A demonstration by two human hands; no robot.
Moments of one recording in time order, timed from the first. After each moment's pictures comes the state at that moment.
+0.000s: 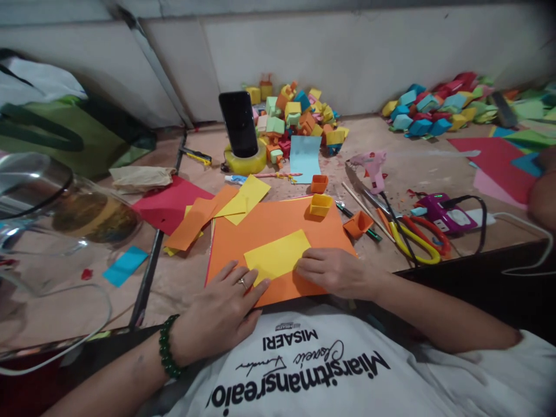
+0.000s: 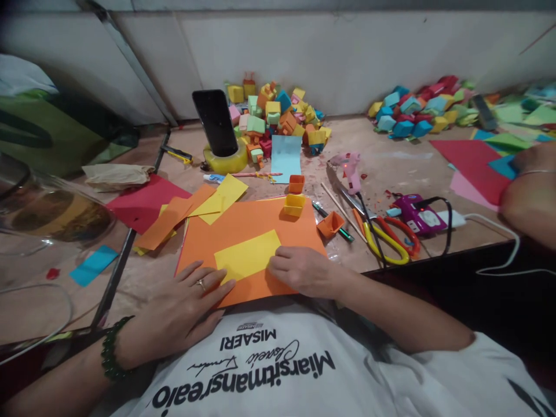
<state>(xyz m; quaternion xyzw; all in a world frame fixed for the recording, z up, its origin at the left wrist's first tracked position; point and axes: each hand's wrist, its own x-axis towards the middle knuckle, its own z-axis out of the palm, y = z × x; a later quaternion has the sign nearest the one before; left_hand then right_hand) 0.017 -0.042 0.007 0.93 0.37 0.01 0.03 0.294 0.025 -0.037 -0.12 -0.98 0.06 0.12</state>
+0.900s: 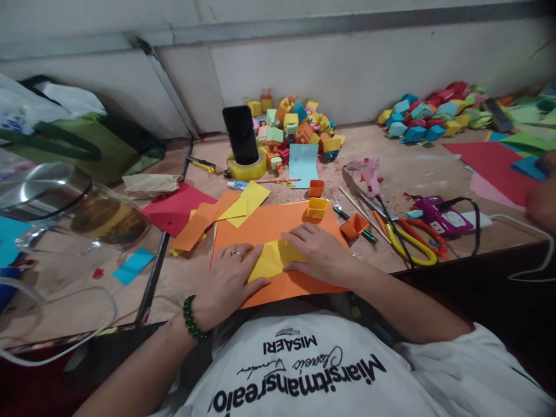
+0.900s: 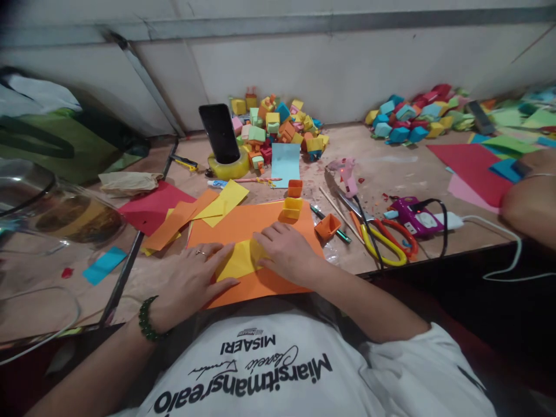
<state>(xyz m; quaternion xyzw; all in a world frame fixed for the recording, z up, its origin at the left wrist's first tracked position) 0.029 -0.016 -0.013 0.86 0.52 0.05 -0.01 0.257 0.038 -0.022 -0.34 -0.93 0.02 0.15</state>
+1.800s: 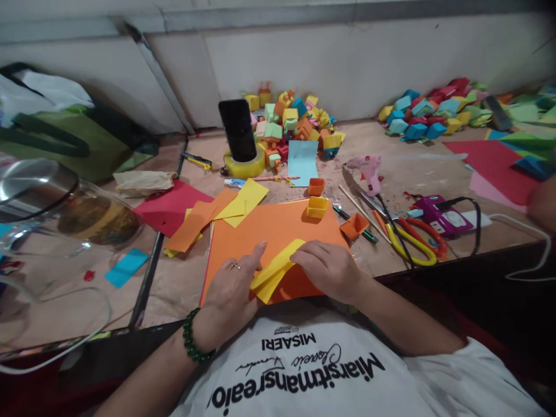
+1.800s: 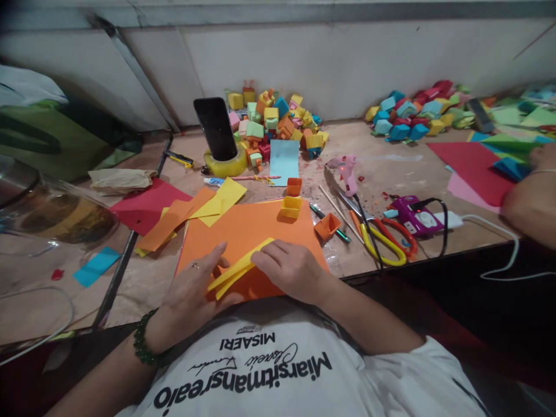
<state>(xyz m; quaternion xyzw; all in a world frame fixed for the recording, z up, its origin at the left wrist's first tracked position) 0.037 -0.033 -0.011 0.86 0.45 0.26 0.05 0.265 0.012 -0.010 -0.25 -0.90 -0.08 0.34</state>
